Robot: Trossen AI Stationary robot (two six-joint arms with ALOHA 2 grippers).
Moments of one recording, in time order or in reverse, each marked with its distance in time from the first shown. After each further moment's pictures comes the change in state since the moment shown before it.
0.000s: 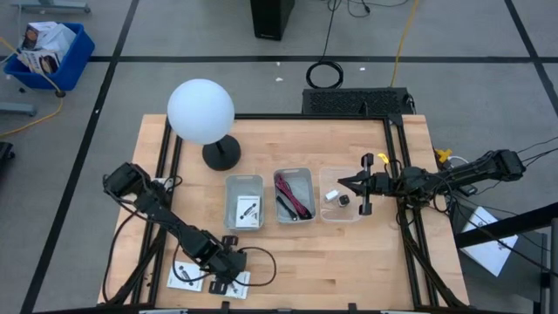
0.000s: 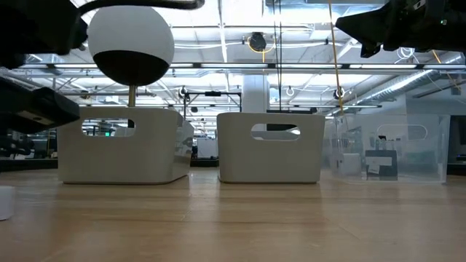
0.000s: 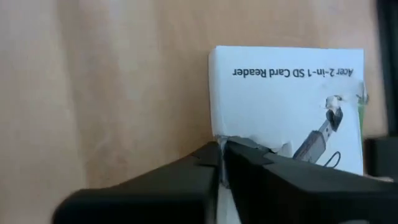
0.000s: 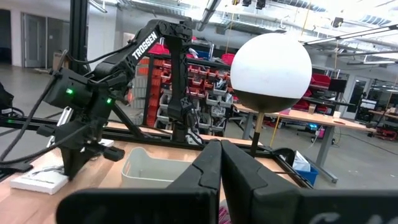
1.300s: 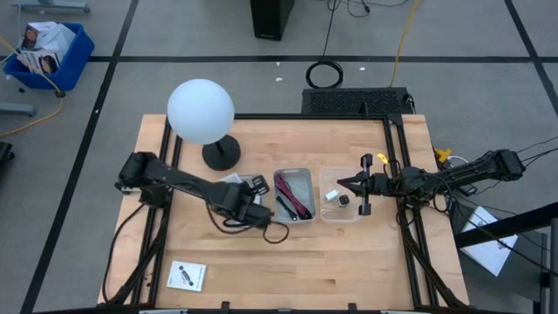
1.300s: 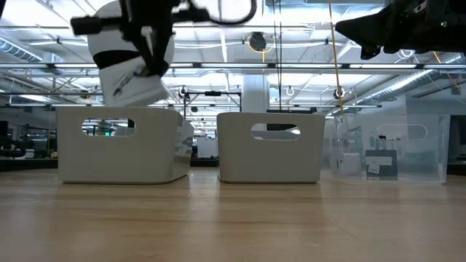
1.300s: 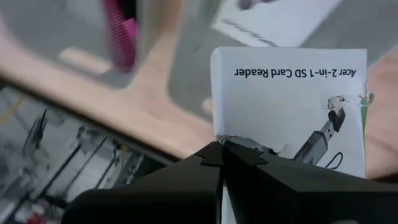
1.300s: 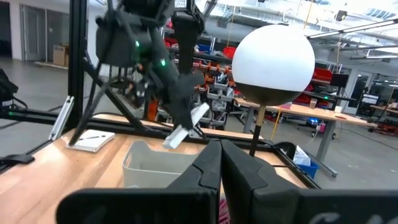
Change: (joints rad) left arm 0.407 0.003 0.600 -1.057 -0.614 1.382; right arm 0.000 0.000 0.000 -0.030 0.000 0.004
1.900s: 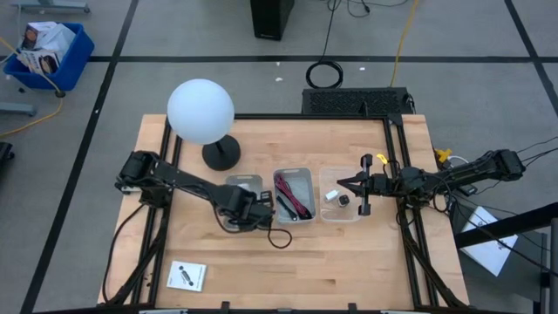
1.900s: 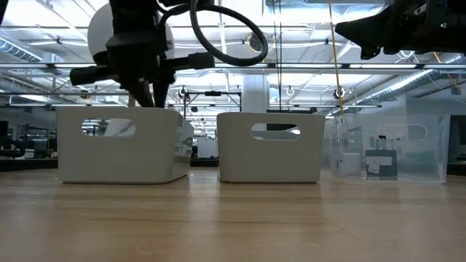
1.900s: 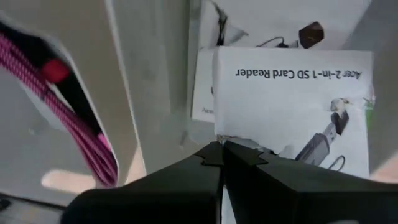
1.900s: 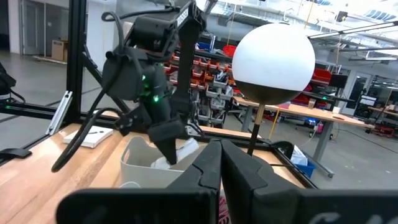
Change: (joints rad) left arm 0.038 0.000 -0.253 0.391 0.165 0.379; right arm 0.000 0.000 0.000 -0.010 0.002 -0.020
